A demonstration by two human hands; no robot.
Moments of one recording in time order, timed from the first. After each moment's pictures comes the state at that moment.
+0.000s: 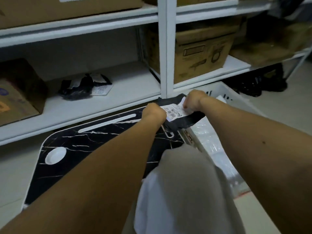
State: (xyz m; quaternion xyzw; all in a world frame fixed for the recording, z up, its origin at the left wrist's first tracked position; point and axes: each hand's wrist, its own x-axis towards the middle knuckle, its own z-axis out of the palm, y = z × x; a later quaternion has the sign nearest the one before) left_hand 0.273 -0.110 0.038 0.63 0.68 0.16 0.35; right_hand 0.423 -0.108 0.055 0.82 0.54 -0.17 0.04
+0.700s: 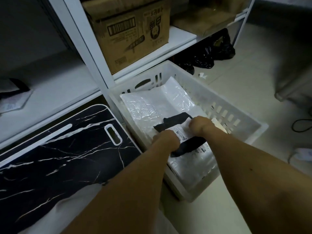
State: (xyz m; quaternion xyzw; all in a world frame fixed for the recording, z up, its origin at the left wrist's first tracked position) left_hand 0.479 -0.184 -0.080 0.82 0.45 -0.23 0.25; right_hand 0.609 -0.225 -0.102 0.90 0.35 -0.26 0.02
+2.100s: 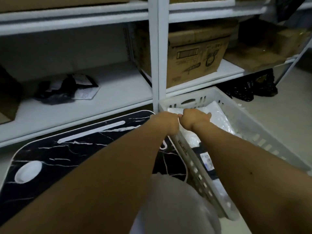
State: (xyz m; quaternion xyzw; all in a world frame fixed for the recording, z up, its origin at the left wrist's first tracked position) left_hand 0.366 -0.105 0.031 0.91 0.37 -0.14 0.11; right_hand 0.483 -0.122 -0.013 0.87 0.47 -0.14 0.01
